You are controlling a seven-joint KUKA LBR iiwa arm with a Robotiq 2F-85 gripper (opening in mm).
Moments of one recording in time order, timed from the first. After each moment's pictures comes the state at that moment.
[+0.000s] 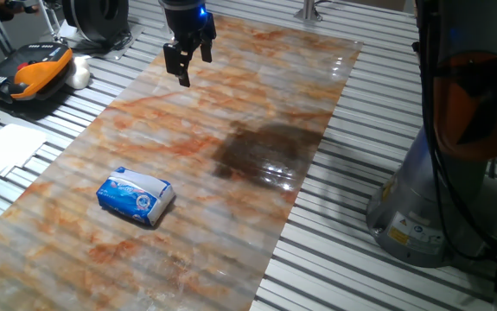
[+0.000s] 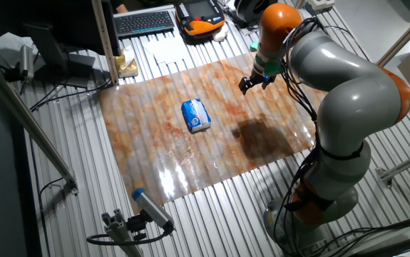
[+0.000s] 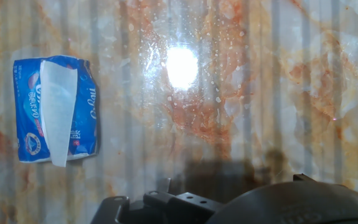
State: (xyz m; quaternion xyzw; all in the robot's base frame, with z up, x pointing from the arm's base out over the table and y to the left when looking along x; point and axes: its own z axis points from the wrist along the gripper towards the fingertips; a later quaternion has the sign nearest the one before) arm 0.515 0.001 0.236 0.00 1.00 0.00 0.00
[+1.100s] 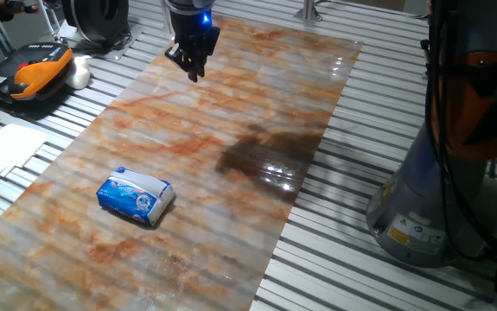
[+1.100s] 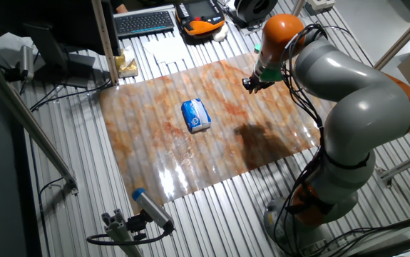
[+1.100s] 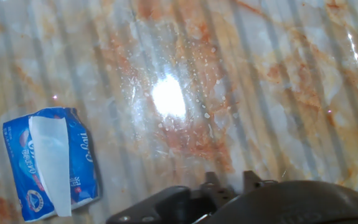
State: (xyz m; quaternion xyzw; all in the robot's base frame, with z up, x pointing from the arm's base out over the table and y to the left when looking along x) arm 0.515 0.001 0.237 0.11 0.99 -0.01 0.06
